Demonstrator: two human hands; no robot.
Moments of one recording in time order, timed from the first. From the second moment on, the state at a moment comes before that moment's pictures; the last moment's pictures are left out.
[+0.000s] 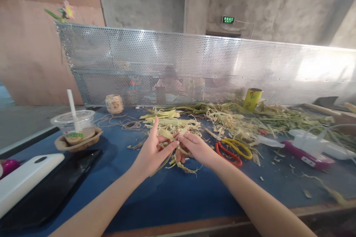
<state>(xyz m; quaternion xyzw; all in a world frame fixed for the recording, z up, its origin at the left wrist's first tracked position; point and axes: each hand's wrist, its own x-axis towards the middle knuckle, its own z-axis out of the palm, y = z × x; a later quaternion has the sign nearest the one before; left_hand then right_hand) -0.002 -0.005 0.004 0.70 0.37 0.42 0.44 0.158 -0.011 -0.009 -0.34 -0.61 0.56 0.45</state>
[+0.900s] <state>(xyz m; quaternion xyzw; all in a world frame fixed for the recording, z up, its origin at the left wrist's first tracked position) 0.002 -0.003 0.001 0.64 0.37 0.42 0.52 0.168 -0.018 -0.004 -0.51 -0.78 0.06 0.36</state>
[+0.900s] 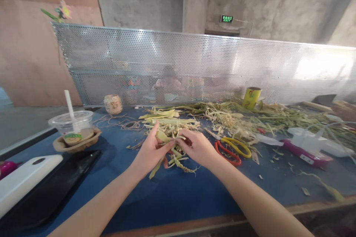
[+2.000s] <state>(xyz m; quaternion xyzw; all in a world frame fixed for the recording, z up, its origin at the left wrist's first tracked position) -0.007 0.002 0.008 0.63 0.32 0.46 0.53 0.191 -0.019 0.021 -0.43 -0.79 0.26 0.35</state>
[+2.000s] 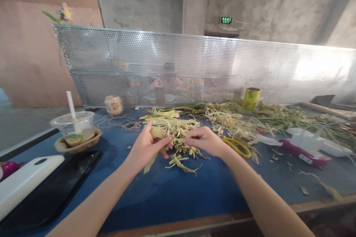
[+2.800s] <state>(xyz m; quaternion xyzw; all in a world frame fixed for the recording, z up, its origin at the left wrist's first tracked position) 0.001 -0.008 0.008 0.66 0.28 0.42 0.55 0.164 -0.006 -0.007 -0.32 -0.69 0.41 0.50</state>
